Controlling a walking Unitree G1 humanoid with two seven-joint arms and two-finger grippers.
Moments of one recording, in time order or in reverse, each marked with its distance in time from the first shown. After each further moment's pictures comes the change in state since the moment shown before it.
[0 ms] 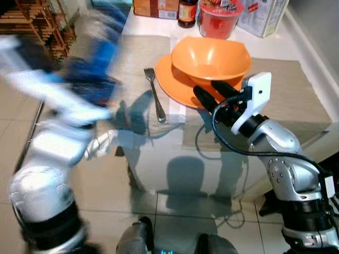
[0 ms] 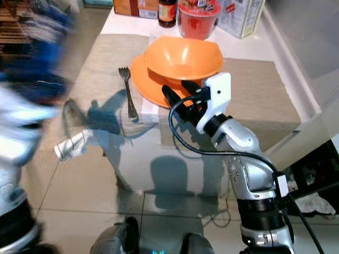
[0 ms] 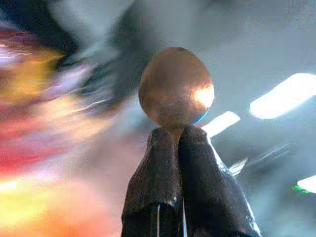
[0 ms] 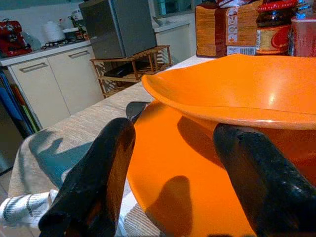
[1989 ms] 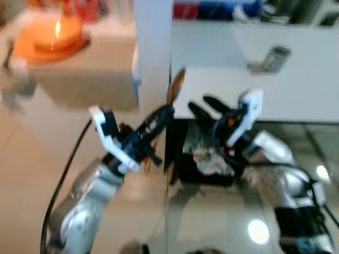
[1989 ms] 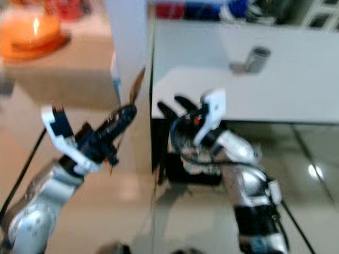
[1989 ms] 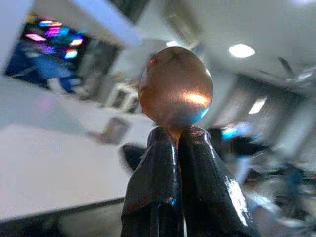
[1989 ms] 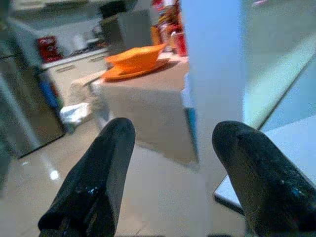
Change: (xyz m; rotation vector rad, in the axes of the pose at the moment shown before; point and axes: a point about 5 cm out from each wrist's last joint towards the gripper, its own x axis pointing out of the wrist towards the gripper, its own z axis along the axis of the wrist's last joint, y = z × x) left arm -0.047 0.003 -0.083 -0.015 0.159 0.021; right arm -0.004 0.008 -0.033 0.129 0.012 0.113
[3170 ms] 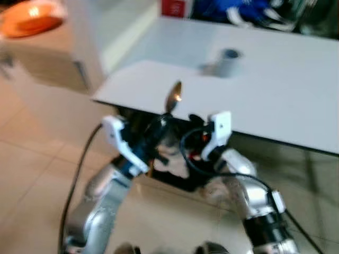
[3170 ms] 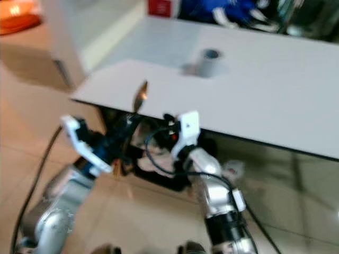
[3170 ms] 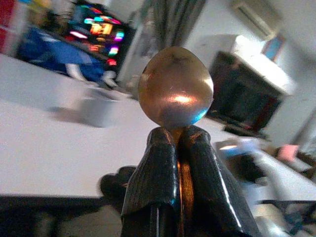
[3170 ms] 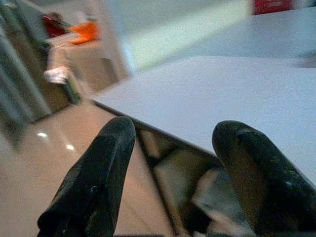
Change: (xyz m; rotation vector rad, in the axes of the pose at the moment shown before) left arm 0.009 0.004 -0.029 0.066 0.032 0.094; right arm 0.010 0.009 -0.061 0.016 0.074 -0.208
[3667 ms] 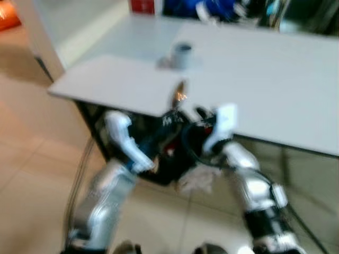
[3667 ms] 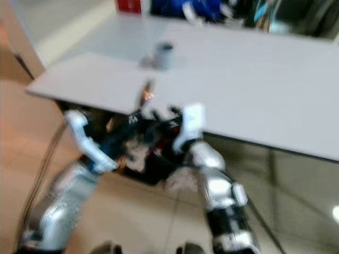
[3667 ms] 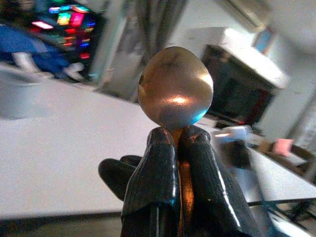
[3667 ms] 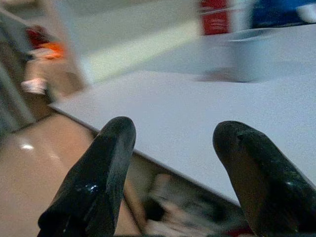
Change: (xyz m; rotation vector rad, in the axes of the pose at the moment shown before) left arm 0.010 -0.001 0.002 0.031 0.004 -0.021; right arm 0.007 -0.008 0.015 -0.024 -0.045 -0.074
